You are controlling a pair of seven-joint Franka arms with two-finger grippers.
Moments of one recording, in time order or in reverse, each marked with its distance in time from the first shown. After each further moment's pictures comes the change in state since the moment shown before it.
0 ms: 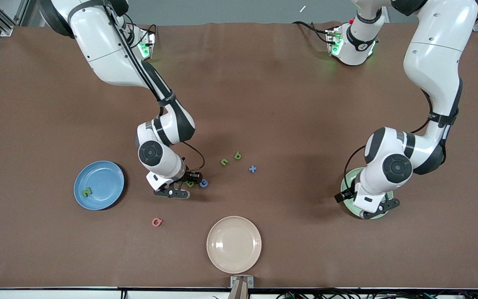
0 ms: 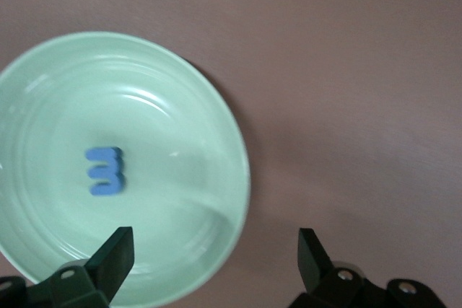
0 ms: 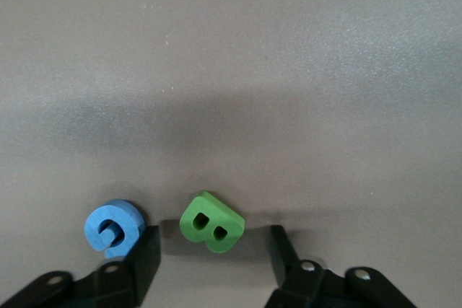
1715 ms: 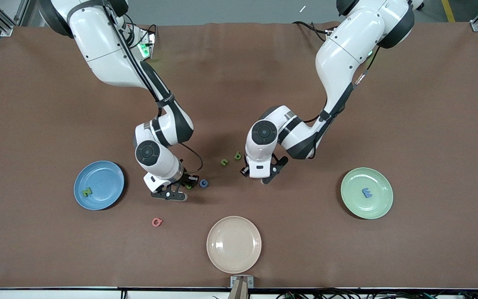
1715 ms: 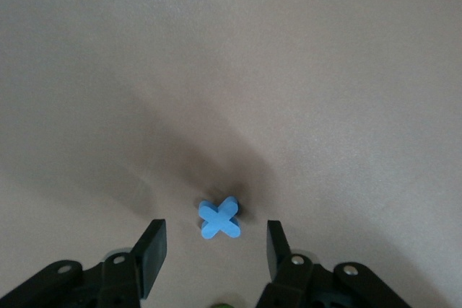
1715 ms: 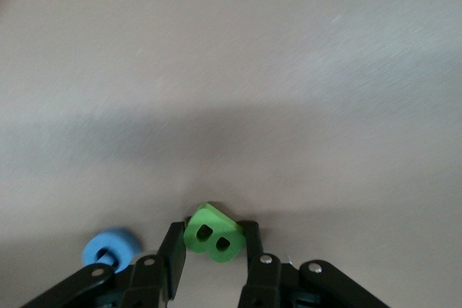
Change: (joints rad) left arm -0.450 0.214 -0.049 0.207 0.000 0.025 -0.867; right arm -0.008 0.000 -0.026 0.009 -0.003 0.028 -0.009
